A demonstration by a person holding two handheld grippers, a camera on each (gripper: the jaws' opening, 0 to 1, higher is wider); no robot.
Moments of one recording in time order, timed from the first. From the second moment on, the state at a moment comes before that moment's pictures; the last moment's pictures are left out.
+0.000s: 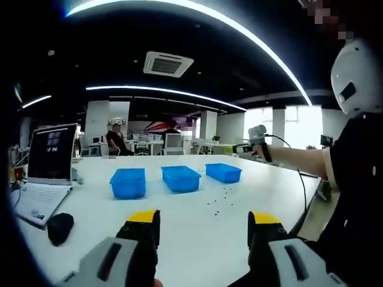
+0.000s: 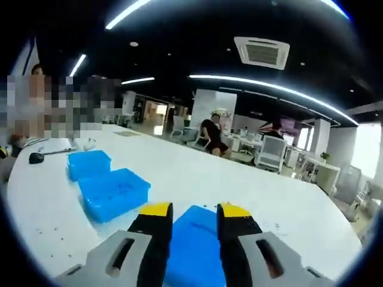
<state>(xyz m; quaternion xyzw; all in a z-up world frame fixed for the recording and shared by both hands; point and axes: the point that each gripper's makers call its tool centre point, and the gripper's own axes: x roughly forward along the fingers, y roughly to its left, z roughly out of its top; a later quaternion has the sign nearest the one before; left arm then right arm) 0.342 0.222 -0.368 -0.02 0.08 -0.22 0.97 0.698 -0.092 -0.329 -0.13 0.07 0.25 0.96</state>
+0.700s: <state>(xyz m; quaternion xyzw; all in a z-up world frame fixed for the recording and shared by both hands) 0.363 0.208 -0.370 0.00 0.10 -0.25 0.96 0.521 -0.127 -0.326 -0.03 0.00 0.29 0.96</state>
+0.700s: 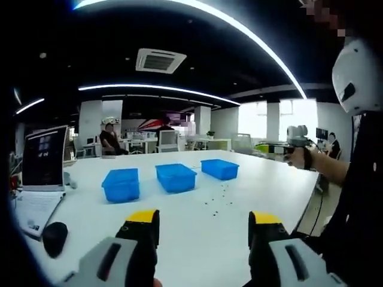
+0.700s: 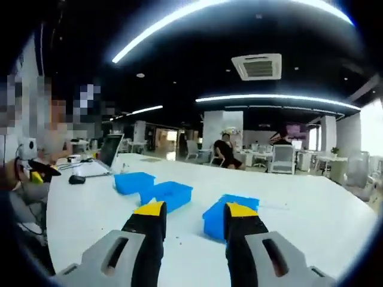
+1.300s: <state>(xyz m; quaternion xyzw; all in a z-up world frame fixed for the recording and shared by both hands) 0.353 0.191 -0.395 0.03 0.14 -0.29 0.95 0.478 -0.095 -0.335 -0.07 0.07 0.39 0.92</state>
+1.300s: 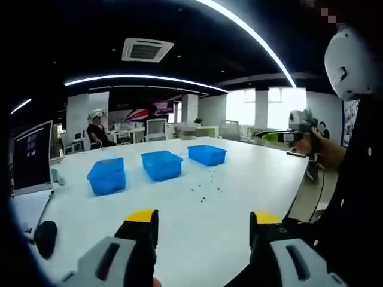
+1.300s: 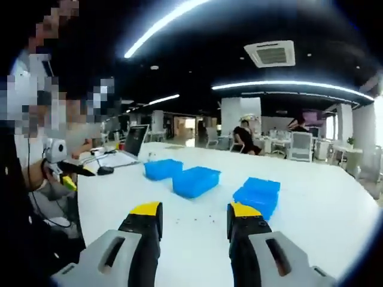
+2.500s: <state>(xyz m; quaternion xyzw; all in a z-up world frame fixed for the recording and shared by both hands) 0.319 0.213 -0.421 0.05 0.19 -0.28 0.94 0.483 0.042 -0.469 -0.37 0.33 0.60 0.63</state>
